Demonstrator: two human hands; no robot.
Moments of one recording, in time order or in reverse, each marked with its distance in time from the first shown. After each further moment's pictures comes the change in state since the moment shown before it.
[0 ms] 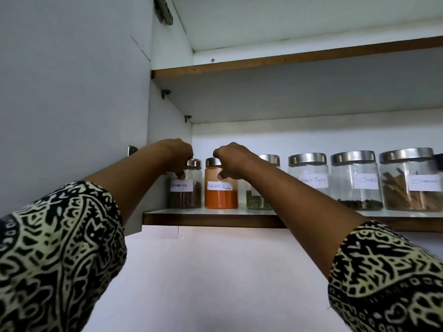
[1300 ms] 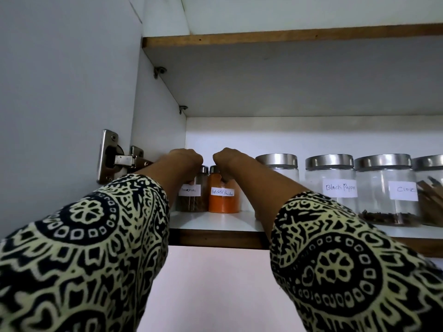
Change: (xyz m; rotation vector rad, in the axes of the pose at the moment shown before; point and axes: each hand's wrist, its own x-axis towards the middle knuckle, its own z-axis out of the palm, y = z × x) left_hand 0.090 0.017 0.052 0.046 0.006 -0.034; right_hand 0.082 0.013 0.049 -0.188 -0.185 0.121
